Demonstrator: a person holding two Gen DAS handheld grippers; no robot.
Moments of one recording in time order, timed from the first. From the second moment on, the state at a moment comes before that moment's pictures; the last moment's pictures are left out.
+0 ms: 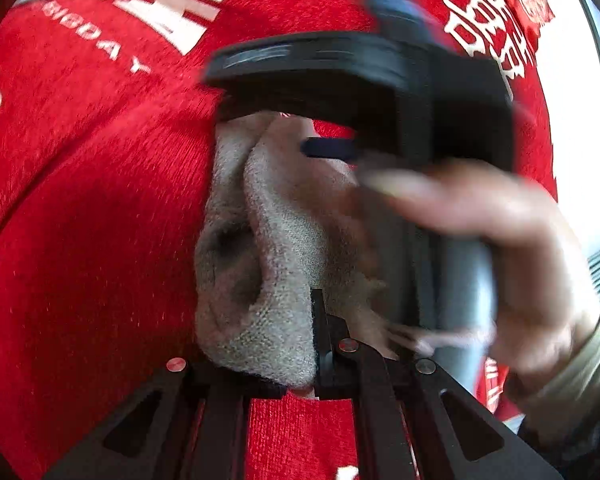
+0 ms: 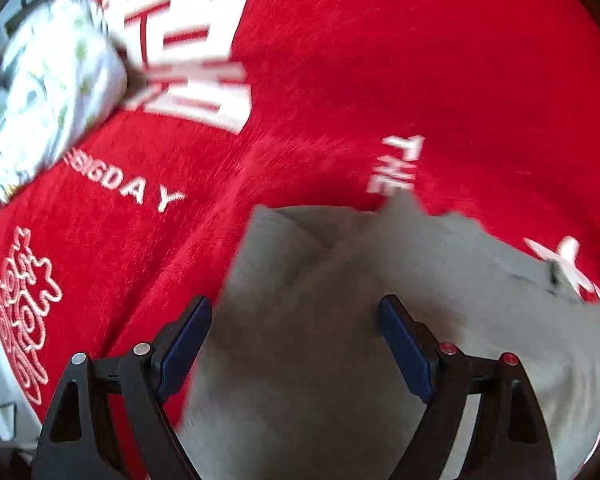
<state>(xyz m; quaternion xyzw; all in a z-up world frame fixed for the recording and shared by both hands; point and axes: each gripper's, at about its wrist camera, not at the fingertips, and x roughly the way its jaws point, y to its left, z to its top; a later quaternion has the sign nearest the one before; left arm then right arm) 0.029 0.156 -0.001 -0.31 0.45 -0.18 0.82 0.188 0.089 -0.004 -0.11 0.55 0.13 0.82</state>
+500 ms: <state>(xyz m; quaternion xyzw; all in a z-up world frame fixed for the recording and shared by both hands) 0.025 0.130 0.030 -0.21 0.42 -0.18 0.86 0.195 0.062 0.022 -0.09 0.52 0.14 0.84</state>
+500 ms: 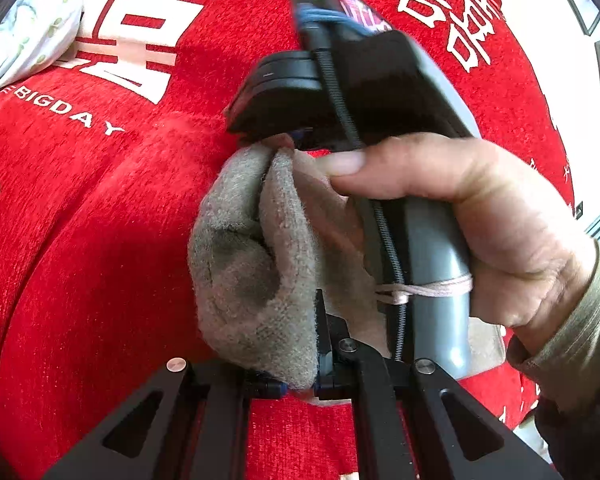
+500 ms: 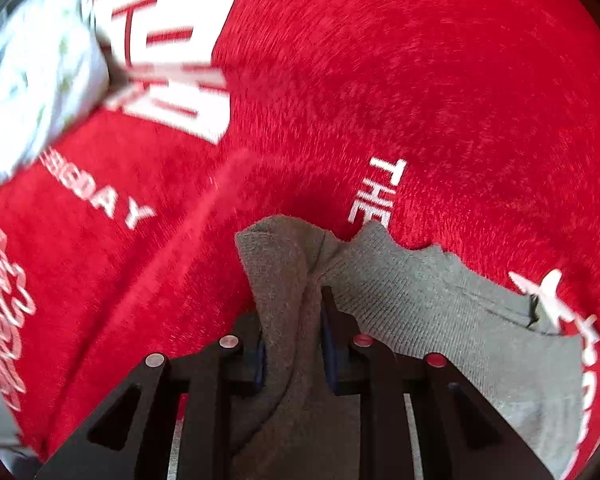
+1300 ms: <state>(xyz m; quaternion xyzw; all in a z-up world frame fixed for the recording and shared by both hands) 0.015 0.056 0.068 -0.10 0.42 -0.18 0.88 0.190 -0.035 0.083 0.06 0.50 0.17 0.85</state>
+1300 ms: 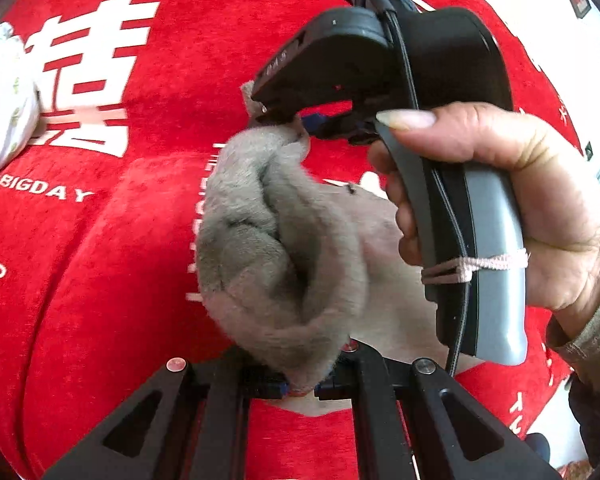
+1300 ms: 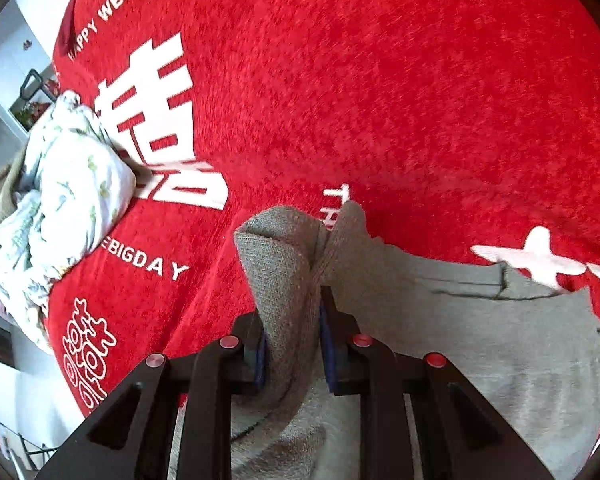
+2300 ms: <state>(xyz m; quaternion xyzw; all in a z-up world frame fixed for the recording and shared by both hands) 0.009 -0.067 0.079 0.04 0.44 -0.15 0.88 0.182 -0.166 0.080 0.15 0.48 0.19 0.84</state>
